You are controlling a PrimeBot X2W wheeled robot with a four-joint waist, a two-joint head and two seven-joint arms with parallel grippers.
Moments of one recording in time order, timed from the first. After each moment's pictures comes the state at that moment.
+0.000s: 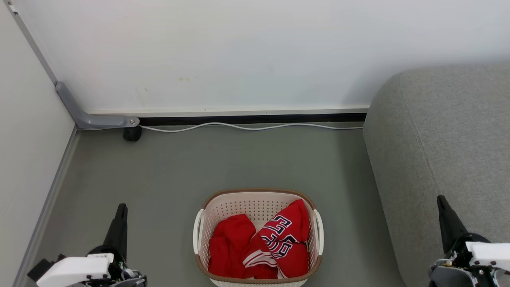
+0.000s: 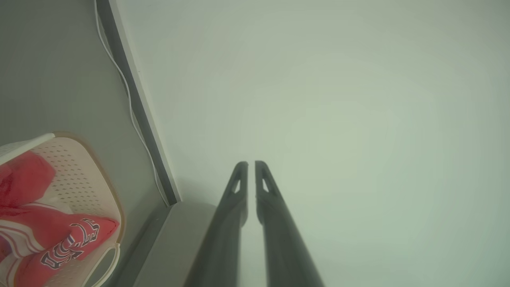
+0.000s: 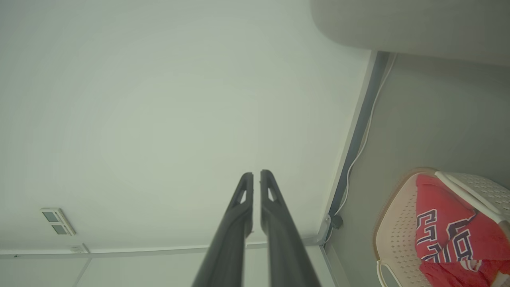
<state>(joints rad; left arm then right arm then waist) -0.05 0.03 0.08 0.28 -1.61 -0.12 0.11 -0.08 -0.04 -0.13 0.28 1.60 0.13 0.11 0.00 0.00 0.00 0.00</state>
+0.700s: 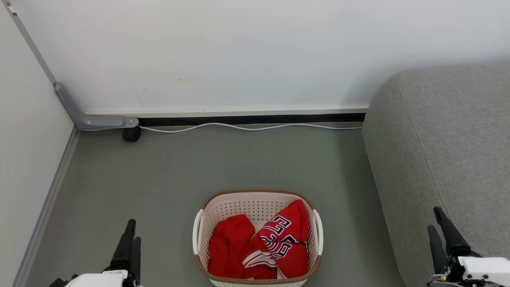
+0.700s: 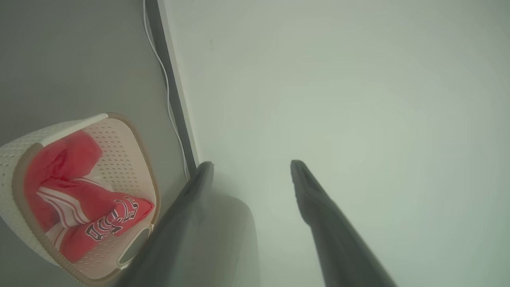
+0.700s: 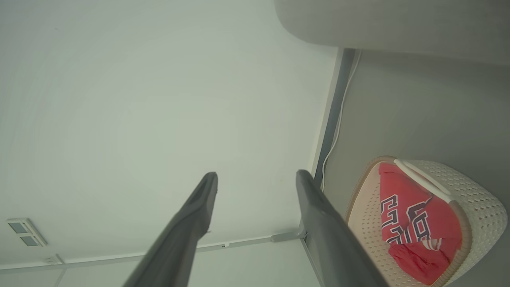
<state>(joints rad) -0.01 0.01 0.04 0.36 -1.59 -0.12 0.06 -0.04 -0.03 -0.12 0.34 1.58 0.12 0.10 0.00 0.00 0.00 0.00</state>
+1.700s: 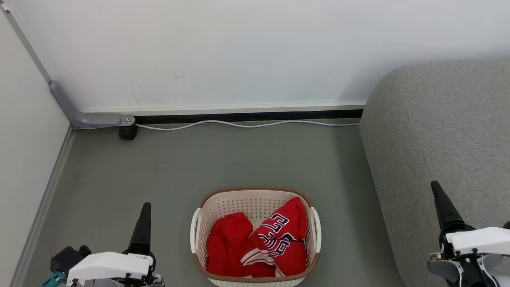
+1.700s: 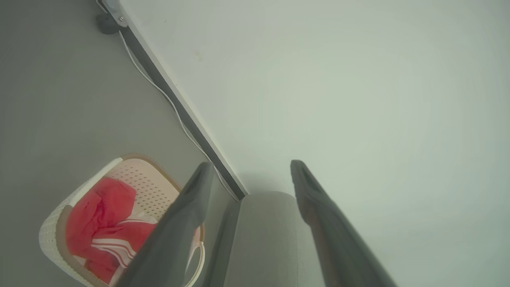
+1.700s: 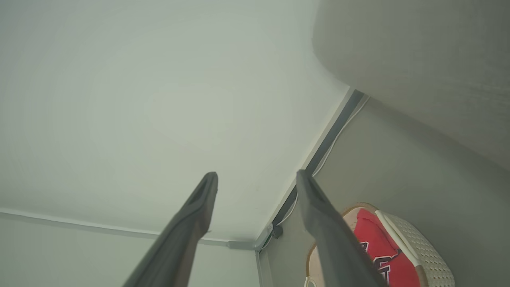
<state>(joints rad) -0.07 0.02 -0.02 0.37 -1.24 -0.10 -0.02 -0.14 -0.14 0.03 0.36 1.41 0.12 -0.02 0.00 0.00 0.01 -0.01</state>
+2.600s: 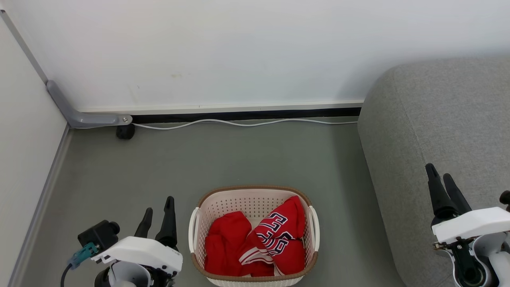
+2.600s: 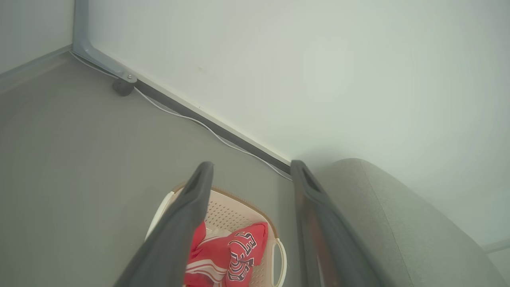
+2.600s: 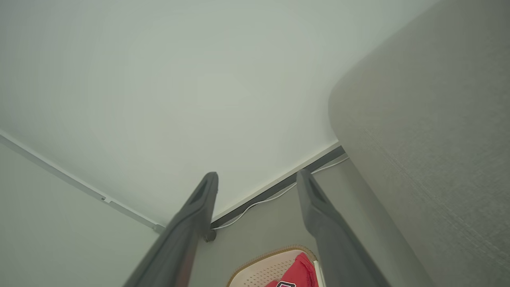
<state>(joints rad) -0.13 0.02 -0.13 0.41 -0.78 0.02 -0.09 -0.21 -0.21 0.10 0.37 0.97 0.12 -0.09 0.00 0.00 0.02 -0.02</state>
